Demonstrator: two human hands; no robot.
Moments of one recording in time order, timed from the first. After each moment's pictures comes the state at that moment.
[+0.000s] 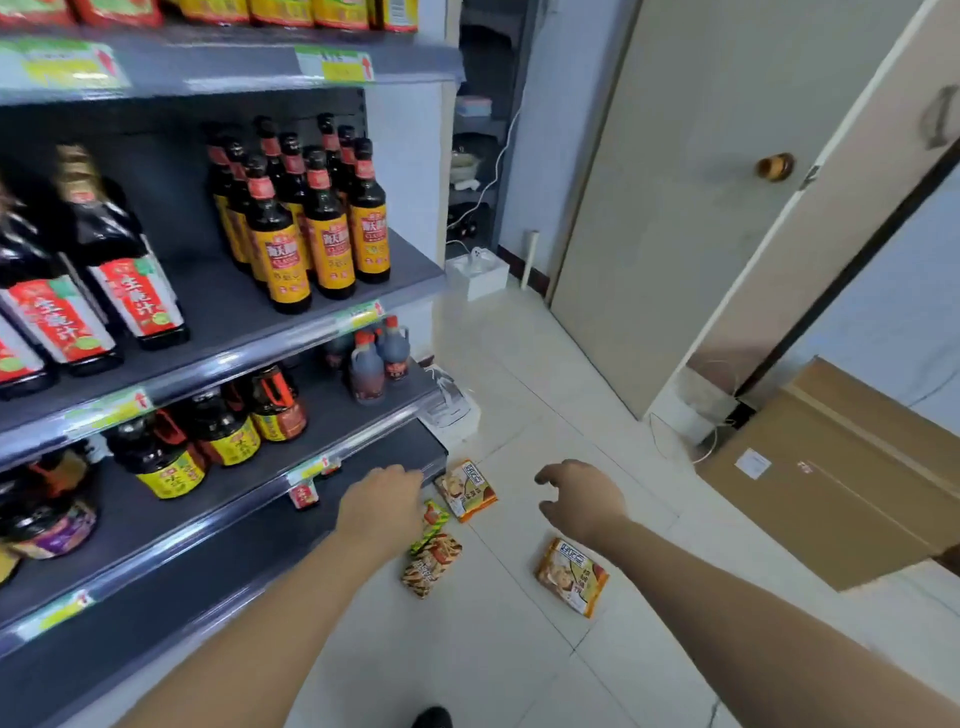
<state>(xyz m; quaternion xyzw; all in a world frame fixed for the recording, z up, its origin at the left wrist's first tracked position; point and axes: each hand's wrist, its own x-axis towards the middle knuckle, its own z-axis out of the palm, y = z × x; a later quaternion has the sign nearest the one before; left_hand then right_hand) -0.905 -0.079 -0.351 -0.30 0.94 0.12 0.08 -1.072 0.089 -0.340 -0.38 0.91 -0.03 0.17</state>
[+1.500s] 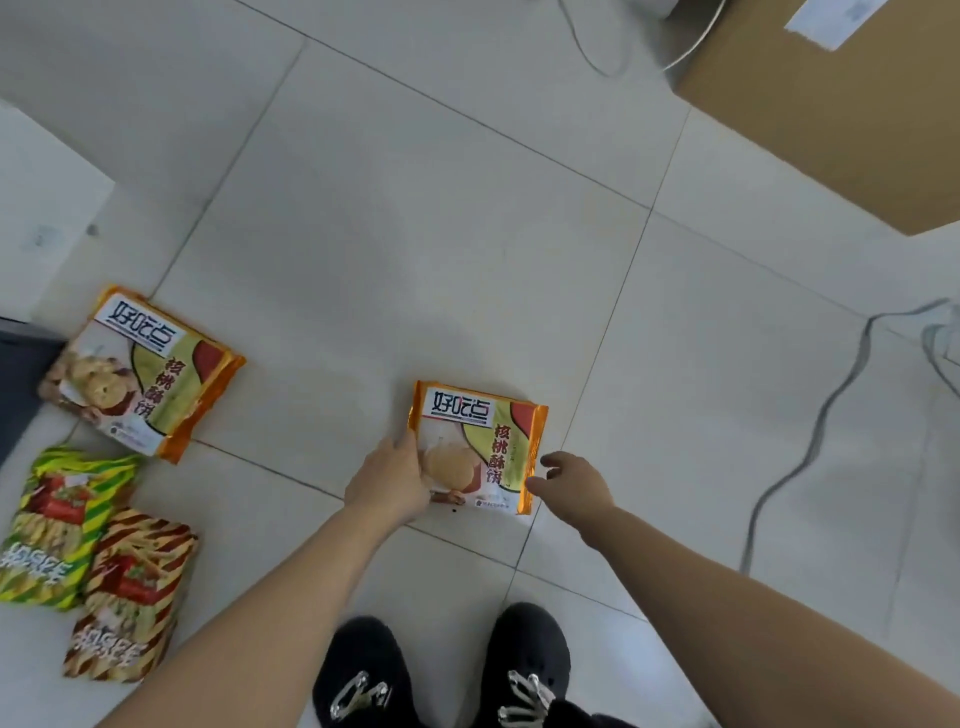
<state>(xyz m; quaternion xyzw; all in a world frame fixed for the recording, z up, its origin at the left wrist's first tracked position) -1.350 0.035 -1.081 -0.20 0.85 0.27 0.41 -1.396 0.234 -1.043 0.19 0.83 -0.23 0.48</state>
